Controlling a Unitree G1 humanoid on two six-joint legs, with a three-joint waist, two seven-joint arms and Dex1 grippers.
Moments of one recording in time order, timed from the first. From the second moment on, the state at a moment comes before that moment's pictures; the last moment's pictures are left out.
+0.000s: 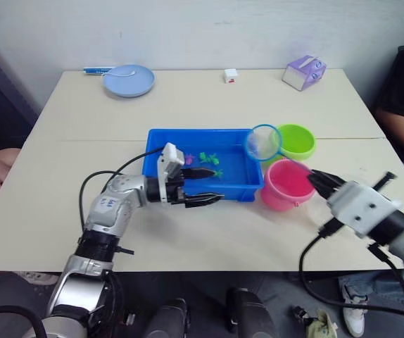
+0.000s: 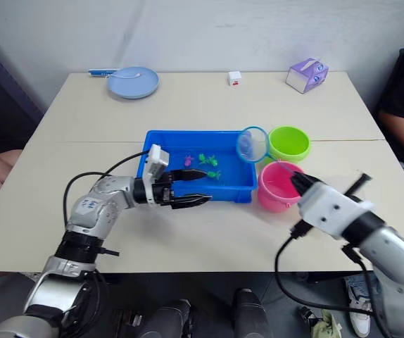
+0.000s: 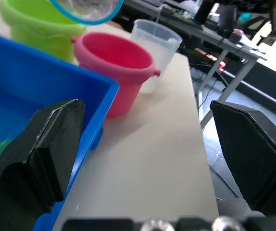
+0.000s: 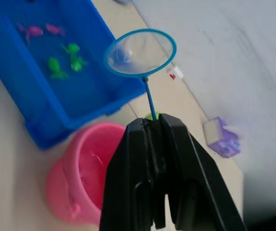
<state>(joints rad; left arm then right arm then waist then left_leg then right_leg) -0.56 0.41 -0.07 0.12 -0.46 0.50 -1.01 0.02 -0.66 -0.25 -0.77 -0.03 0.38 0.67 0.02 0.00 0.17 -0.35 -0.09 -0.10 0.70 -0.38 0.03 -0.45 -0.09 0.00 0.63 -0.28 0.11</state>
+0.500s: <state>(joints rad) -0.36 0.58 0.12 -0.09 -0.47 0.58 -0.87 -0.33 -0.66 0.16 -0.38 -0.13 0.36 0.67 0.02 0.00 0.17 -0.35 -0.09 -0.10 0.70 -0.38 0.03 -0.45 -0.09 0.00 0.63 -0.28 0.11</state>
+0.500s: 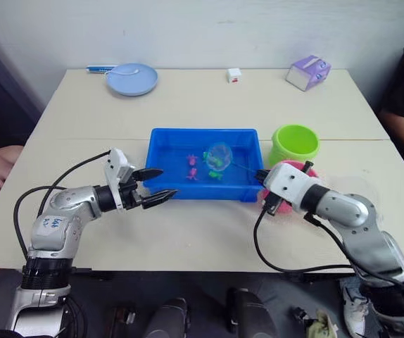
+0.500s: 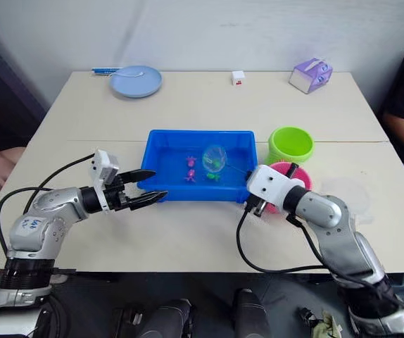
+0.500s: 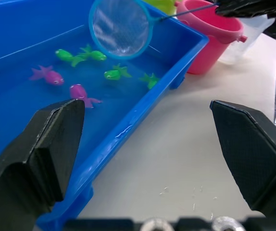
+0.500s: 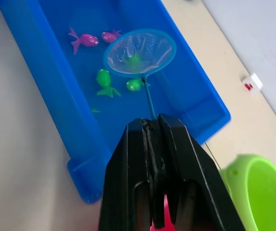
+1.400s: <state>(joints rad) -0.31 0.60 0.16 -0.14 -0.49 0.60 -0.81 -0.45 -0.53 0.27 -0.14 -0.14 0.21 0.76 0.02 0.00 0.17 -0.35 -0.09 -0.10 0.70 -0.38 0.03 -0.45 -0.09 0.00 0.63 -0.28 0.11</state>
